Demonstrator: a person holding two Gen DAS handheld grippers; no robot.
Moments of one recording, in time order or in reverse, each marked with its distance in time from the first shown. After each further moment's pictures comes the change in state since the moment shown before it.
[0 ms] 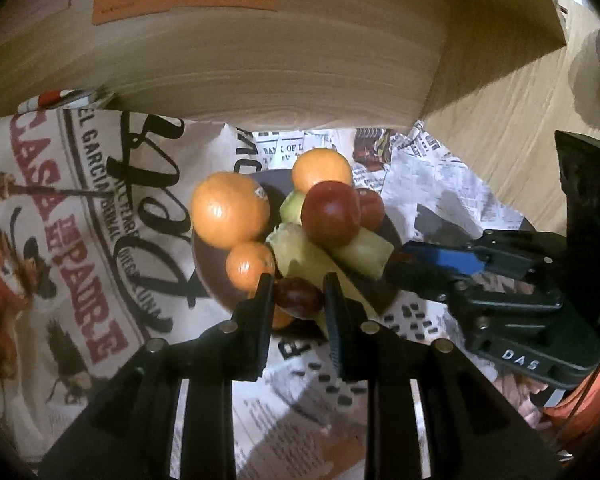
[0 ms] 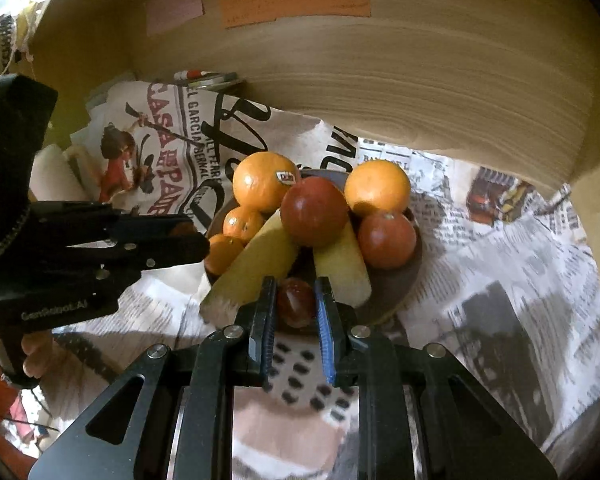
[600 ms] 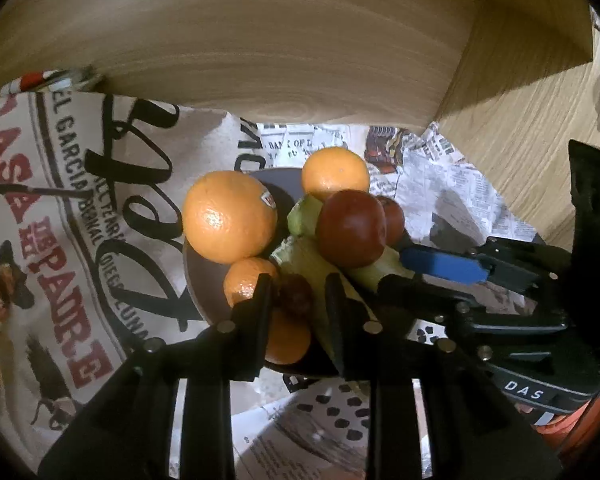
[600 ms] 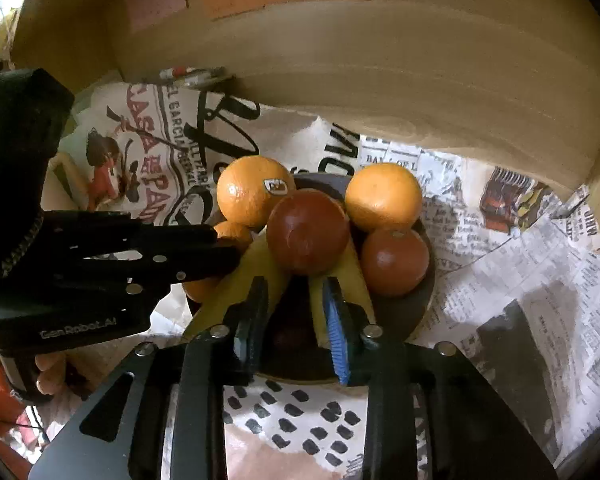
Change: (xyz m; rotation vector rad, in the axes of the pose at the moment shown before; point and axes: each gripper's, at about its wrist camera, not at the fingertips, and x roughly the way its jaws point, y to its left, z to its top) left arm 0.027 0.011 0.010 -0.046 0.017 -0.013; right arm 0.023 -0.011 0.012 0.018 0.009 0.020
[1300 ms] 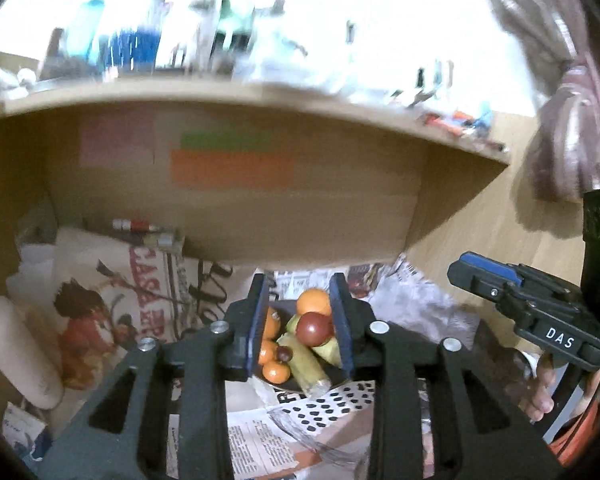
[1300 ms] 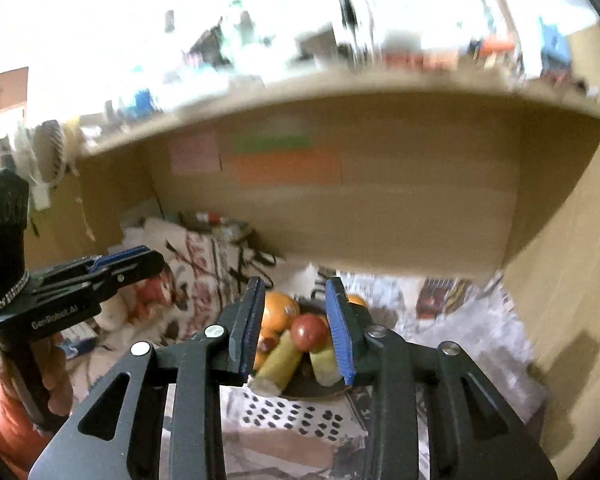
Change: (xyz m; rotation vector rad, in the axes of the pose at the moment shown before) left arm -0.199 -0.059 -0.029 0.032 -0.501 0.106; right arm -0.177 0.031 0.000 0.014 -0.440 -0.061
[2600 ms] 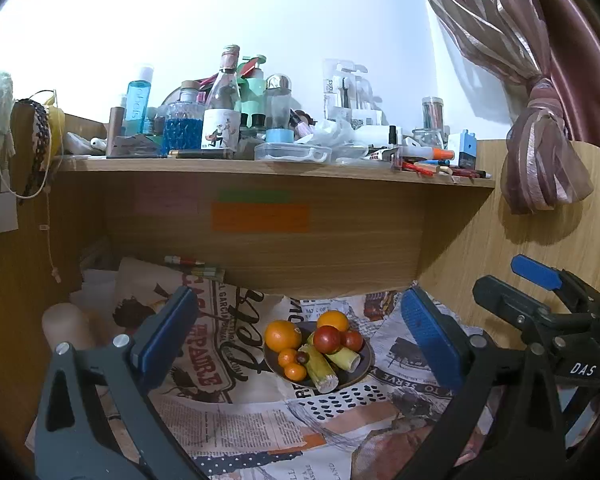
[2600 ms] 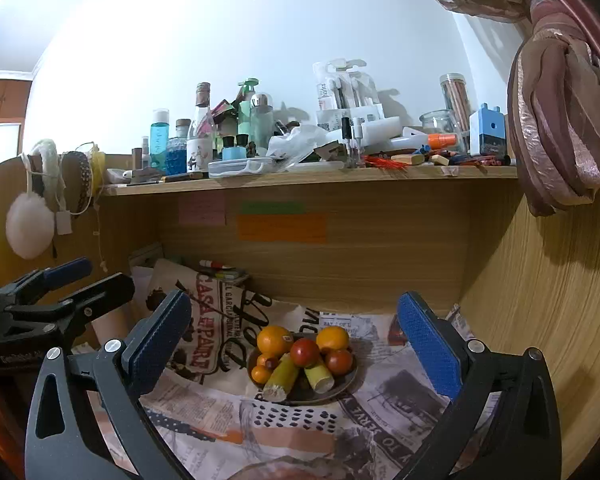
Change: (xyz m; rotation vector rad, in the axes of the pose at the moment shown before) left arm -0.091 -0.033 -0.016 0.043 -0.160 0.137; right arm -0.081 0.036 -0.017 -0.032 -0.201 -0.112
